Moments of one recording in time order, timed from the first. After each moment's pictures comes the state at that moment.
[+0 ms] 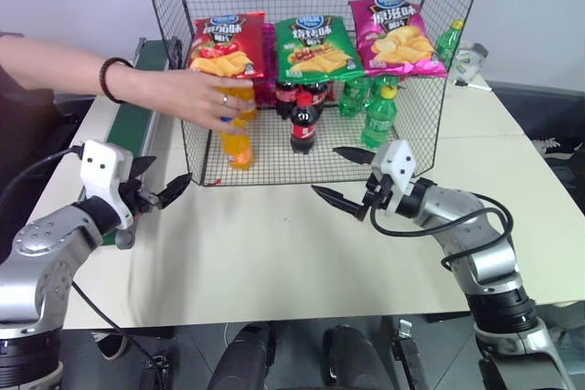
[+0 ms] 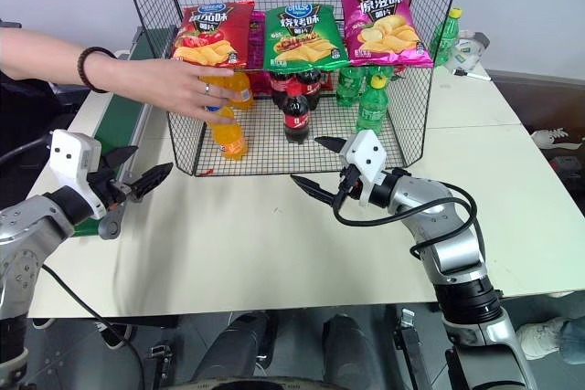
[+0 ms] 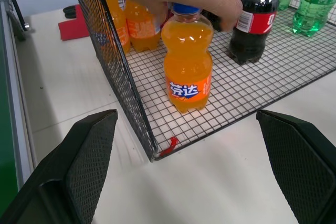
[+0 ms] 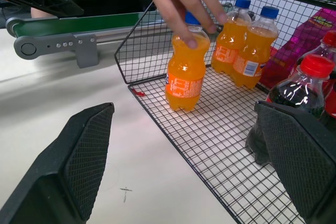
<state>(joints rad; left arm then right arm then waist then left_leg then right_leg) -0.09 0.69 0.37 -0.34 -0.55 0.62 -0.56 -0.35 -0.49 0.07 -0.23 0.33 0.30 0.79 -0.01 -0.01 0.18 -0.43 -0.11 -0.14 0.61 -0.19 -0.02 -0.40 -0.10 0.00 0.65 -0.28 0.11</state>
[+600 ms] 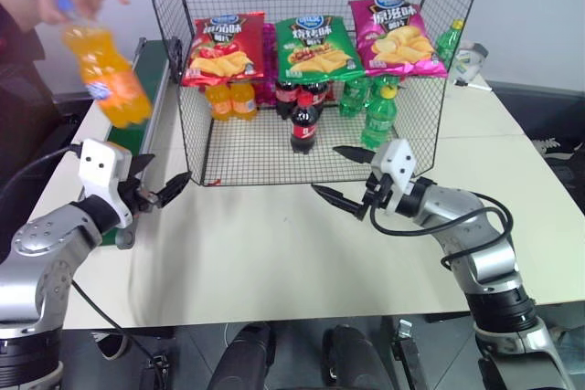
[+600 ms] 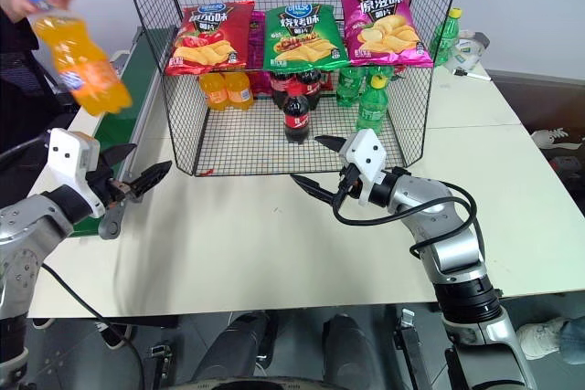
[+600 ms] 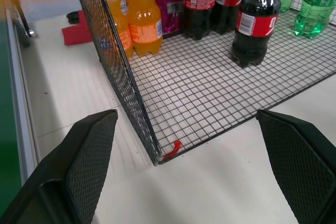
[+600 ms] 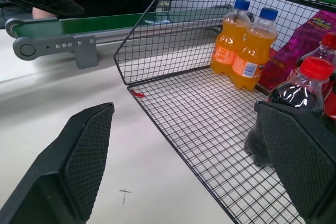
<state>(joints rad) -0.09 0.69 0.38 -0.34 -0.54 0.60 -0.55 -0.35 -0.49 0.07 -0.23 0.33 0.30 0.79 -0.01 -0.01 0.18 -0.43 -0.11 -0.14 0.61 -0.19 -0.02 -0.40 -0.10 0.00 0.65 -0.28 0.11</state>
